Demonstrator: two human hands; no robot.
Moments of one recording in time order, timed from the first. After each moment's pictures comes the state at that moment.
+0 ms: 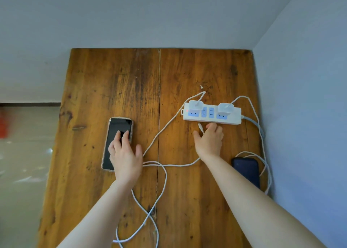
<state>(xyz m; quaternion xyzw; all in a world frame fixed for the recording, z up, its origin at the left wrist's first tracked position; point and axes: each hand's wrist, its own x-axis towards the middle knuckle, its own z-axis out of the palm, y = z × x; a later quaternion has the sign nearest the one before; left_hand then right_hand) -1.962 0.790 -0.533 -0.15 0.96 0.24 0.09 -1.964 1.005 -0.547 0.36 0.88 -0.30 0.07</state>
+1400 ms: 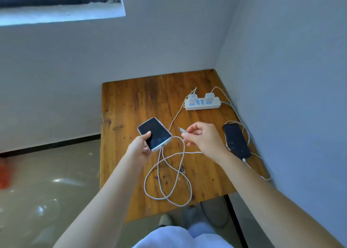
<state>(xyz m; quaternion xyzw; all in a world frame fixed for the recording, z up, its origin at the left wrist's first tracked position) -1.890 0.678 -0.376 -0.35 0.49 0.73 0.32 -1.801 0.859 -0.341 0.20 0.81 -0.55 0.00</state>
